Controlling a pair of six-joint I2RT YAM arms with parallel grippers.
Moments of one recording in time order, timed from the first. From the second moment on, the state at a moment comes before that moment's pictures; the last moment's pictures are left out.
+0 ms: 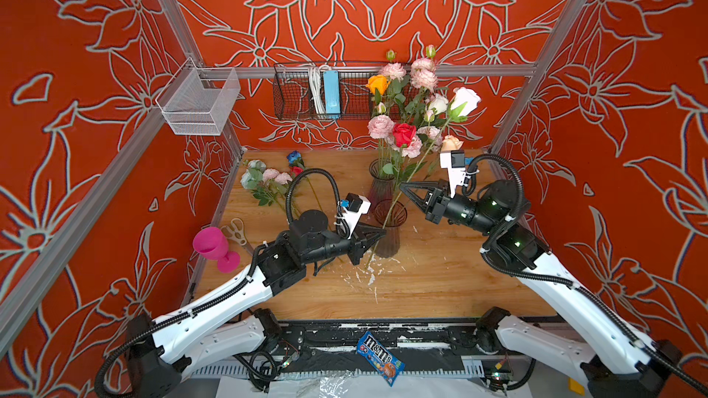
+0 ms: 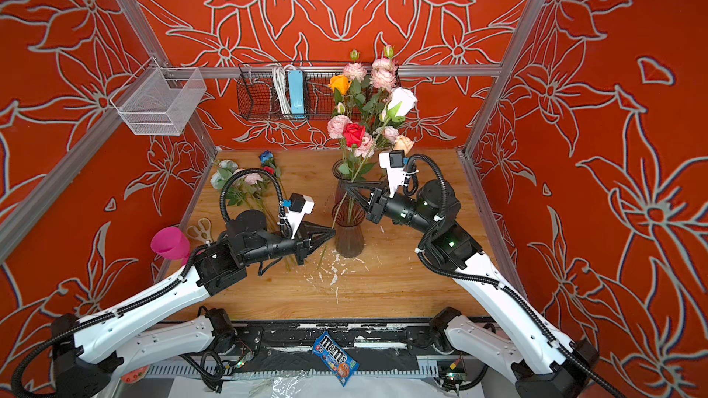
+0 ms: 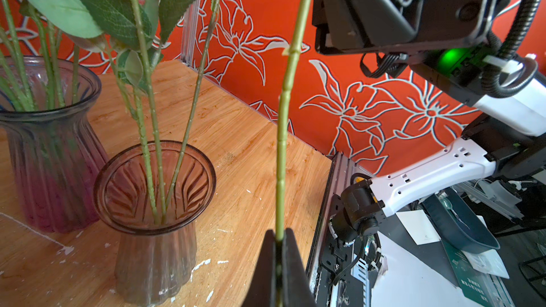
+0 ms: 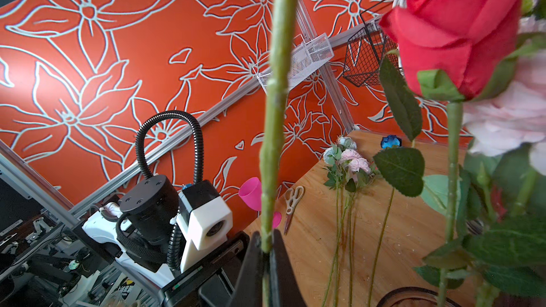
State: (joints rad) left arm -0.81 0.96 0.82 -0.03 0.35 -0.32; right arm 0.57 0.94 1.00 0.07 -0.52 0.59
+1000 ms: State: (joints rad) left arm -0.81 0.35 0.48 -0.19 -0.32 -0.52; right arm 0.57 1.01 1.21 -0.16 0.10 0.13
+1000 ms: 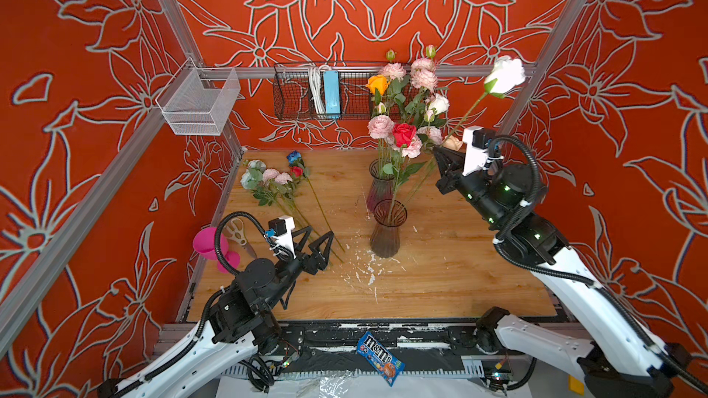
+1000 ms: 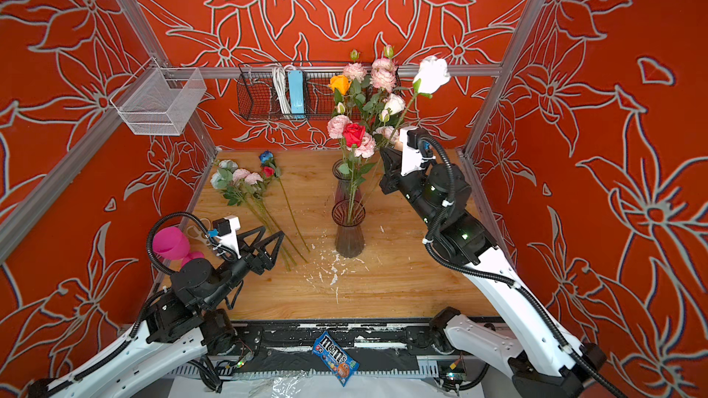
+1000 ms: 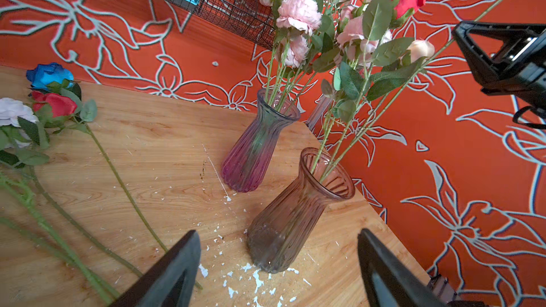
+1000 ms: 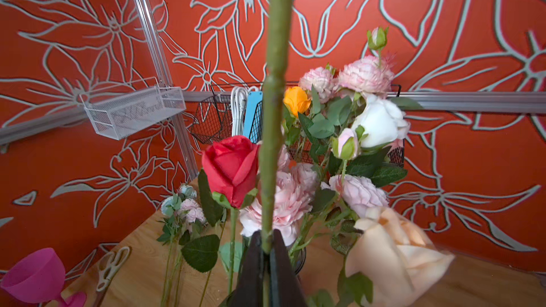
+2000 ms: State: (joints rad) left arm -0.81 0.69 0.61 -0.23 -0.44 -0.58; right arm 0.57 0.85 1.05 -0.49 -0.07 0.30
